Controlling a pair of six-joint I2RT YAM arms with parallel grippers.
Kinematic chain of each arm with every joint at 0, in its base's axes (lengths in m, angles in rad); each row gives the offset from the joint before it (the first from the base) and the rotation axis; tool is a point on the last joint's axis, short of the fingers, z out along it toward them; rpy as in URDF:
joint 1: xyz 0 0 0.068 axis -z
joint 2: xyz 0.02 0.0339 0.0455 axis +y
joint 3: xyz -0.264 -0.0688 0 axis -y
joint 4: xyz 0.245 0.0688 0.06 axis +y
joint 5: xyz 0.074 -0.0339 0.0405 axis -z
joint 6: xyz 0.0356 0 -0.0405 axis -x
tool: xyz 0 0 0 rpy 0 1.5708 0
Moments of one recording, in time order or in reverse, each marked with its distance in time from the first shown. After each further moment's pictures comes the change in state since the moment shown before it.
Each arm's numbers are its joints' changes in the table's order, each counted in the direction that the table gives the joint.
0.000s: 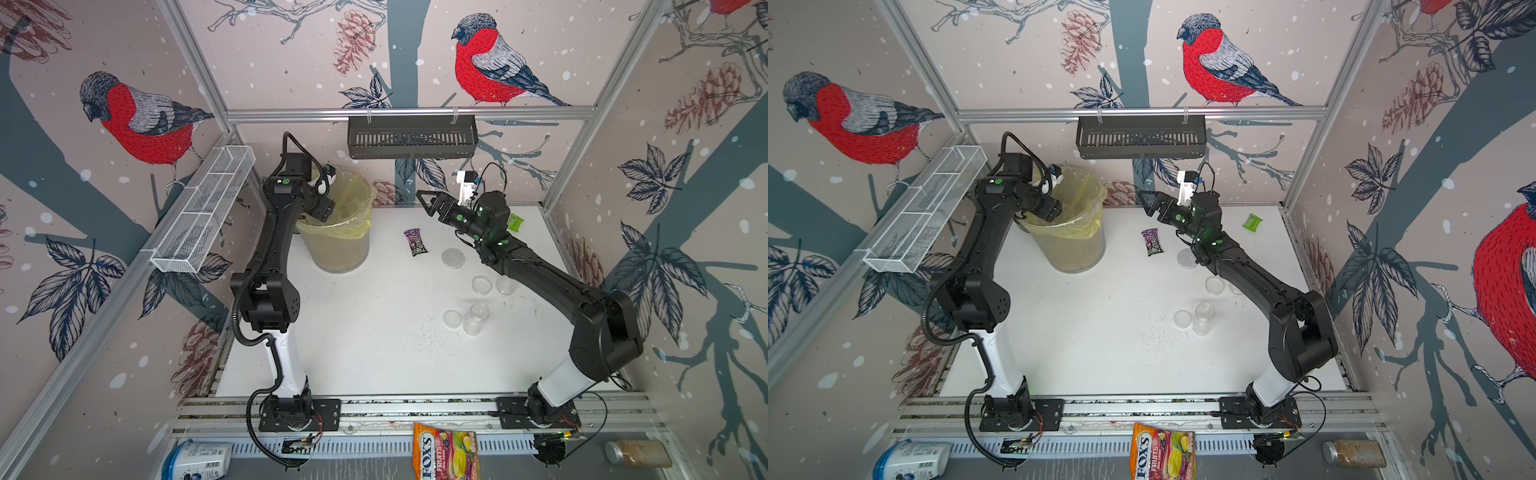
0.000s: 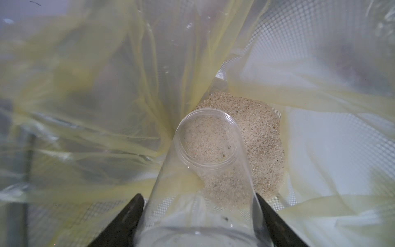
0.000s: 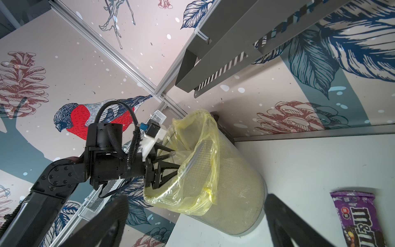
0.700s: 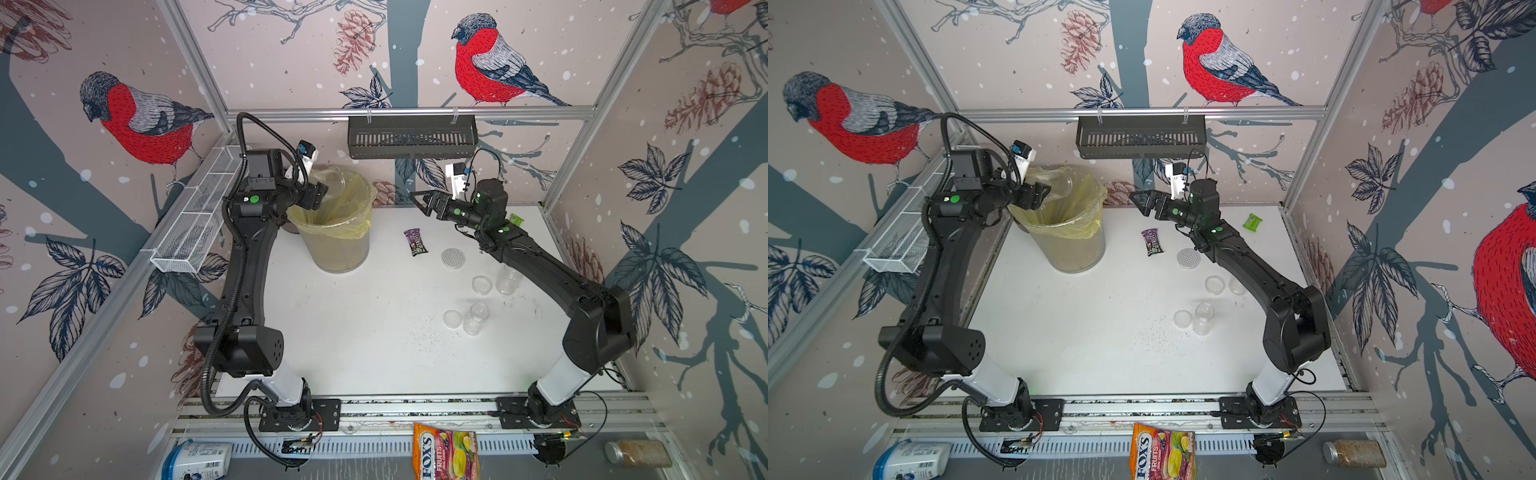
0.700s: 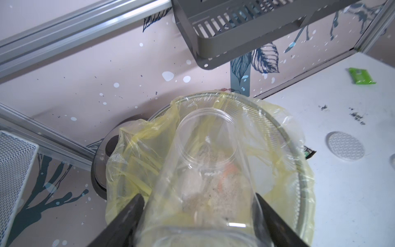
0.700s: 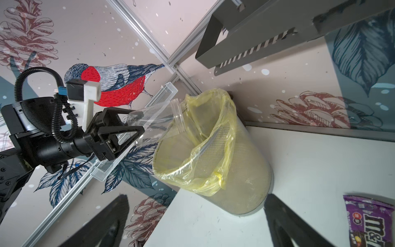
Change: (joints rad) left arm -0.040 -0.386 -0.281 -0.294 0.232 0.138; right arm 0.010 0.062 0.161 0.171 -0.222 0.105
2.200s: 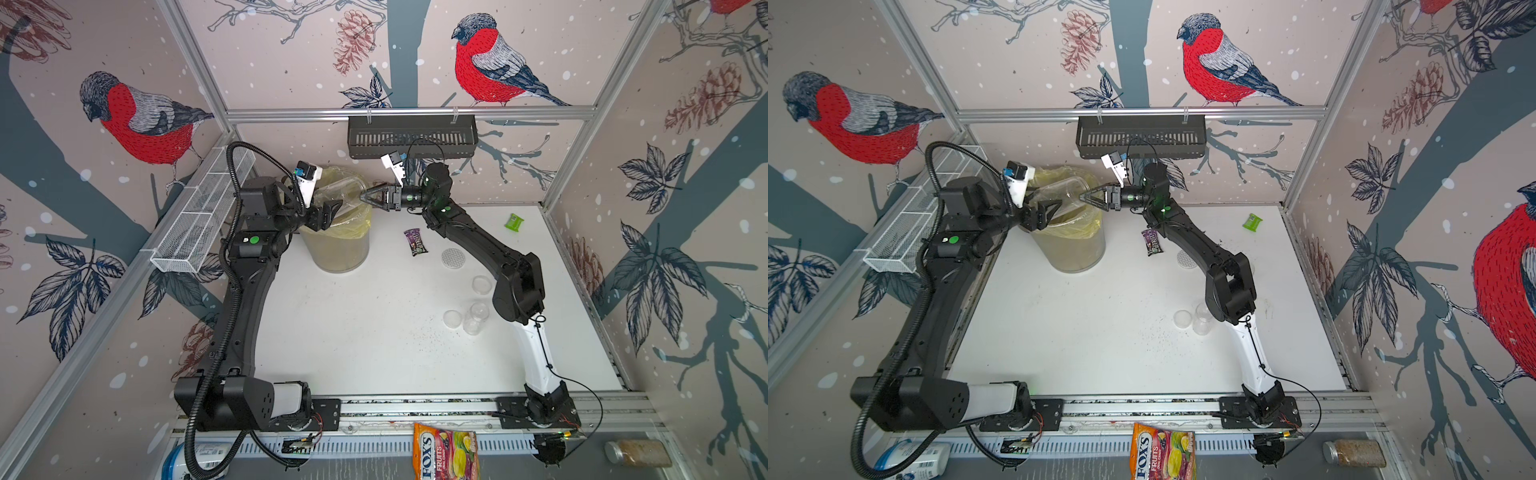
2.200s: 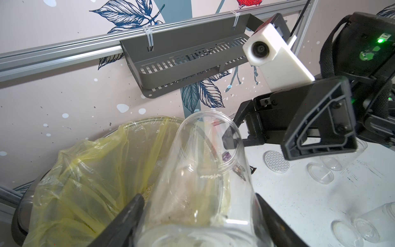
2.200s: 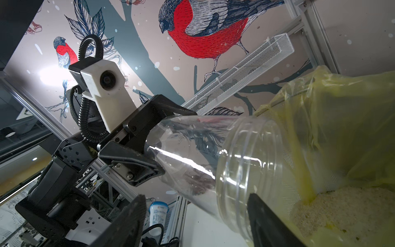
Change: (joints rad) left arm 0.013 -0.268 -0.424 -0.333 0.264 0.122; right arm -0.137 0.591 0.715 -0.170 -0.494 -0.132
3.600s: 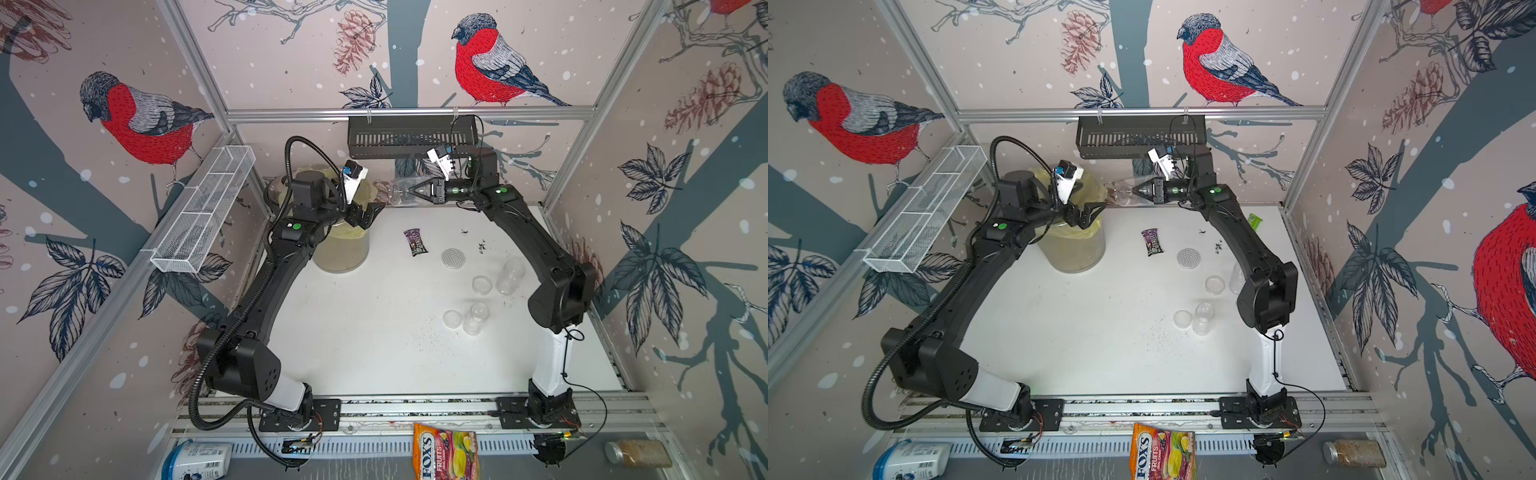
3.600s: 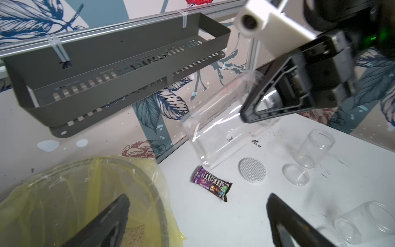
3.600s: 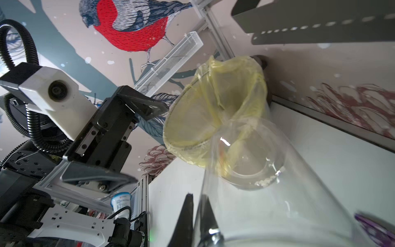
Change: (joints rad) left arm 0.230 0.178 0.049 -0.142 -0.053 0.003; right arm 0.248 -0.294 -0.098 0.810 0.143 0.509
